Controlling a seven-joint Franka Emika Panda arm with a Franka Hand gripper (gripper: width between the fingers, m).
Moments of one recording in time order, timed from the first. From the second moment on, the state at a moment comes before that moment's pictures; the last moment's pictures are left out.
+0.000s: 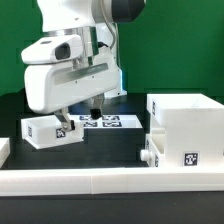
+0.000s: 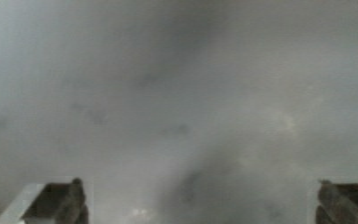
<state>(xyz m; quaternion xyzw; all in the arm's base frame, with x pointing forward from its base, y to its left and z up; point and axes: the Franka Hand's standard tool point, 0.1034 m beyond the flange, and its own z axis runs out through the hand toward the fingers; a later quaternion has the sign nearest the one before) 0.499 -0.070 0.059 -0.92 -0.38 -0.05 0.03</state>
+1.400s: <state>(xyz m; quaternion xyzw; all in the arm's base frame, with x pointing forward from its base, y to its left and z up) 0.392 -0.091 0.020 -0.96 -0.27 -0.05 0.01</state>
